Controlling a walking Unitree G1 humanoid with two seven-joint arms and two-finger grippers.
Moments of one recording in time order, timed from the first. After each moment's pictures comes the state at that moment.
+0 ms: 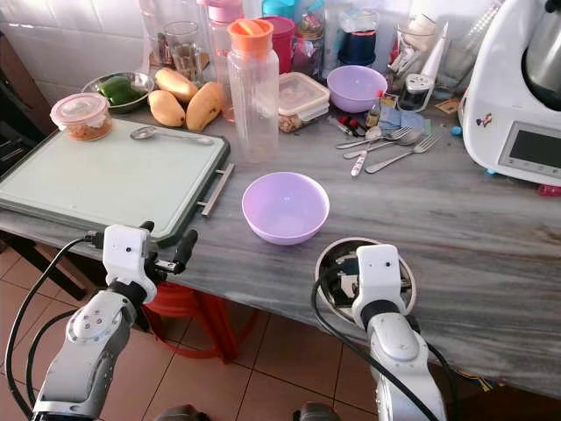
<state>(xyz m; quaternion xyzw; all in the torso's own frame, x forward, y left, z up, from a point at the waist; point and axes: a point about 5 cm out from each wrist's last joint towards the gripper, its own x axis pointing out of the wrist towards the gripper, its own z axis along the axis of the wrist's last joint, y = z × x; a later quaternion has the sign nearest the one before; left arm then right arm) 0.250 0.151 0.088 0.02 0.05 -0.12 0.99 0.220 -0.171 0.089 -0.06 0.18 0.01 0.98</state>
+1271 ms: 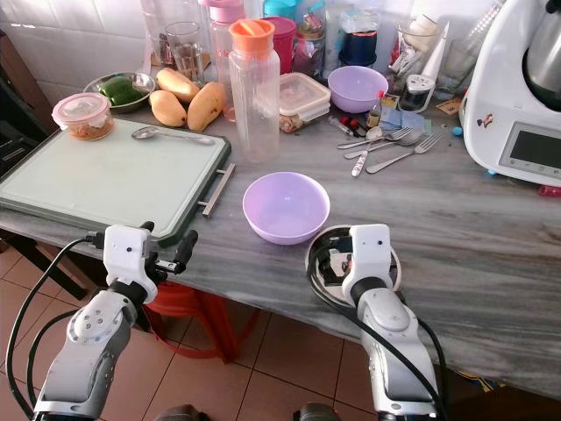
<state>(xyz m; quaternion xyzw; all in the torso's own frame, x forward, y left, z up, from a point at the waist) 0.250 0.150 0.087 0.02 0.06 -0.12 0.99 0.249 -0.161 0.092 -0.01 0.16 0.05 0.98</state>
